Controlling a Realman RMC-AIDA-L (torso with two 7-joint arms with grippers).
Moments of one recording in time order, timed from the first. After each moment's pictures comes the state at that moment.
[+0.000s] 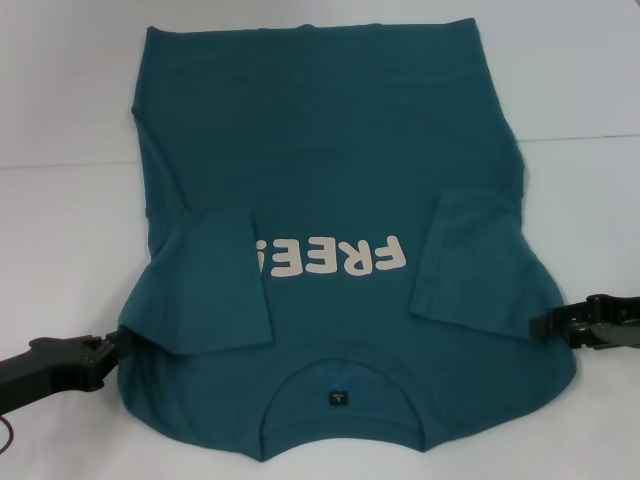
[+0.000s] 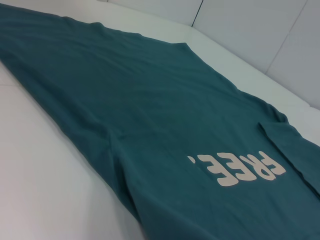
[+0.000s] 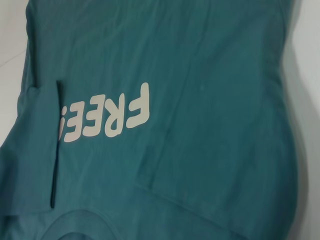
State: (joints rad) left arm -0.39 -2.15 0.57 0.73 2.09 1.28 -1.58; right arm 0.59 1.90 -0.62 -0.60 -2.41 -1.42 2.42
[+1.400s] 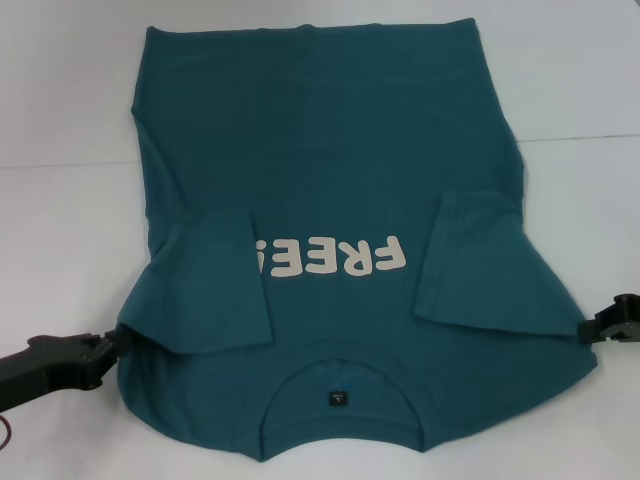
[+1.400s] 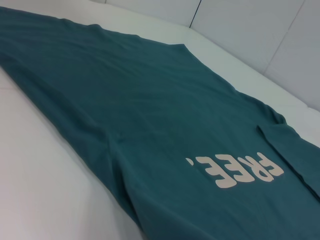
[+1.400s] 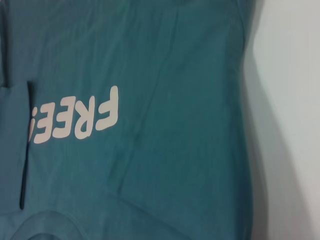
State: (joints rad) left arm -0.39 -2.15 0.57 0.73 2.09 1.29 -1.58; right arm 0.58 1.87 -0.62 -0.62 -2.45 -1.42 2.43
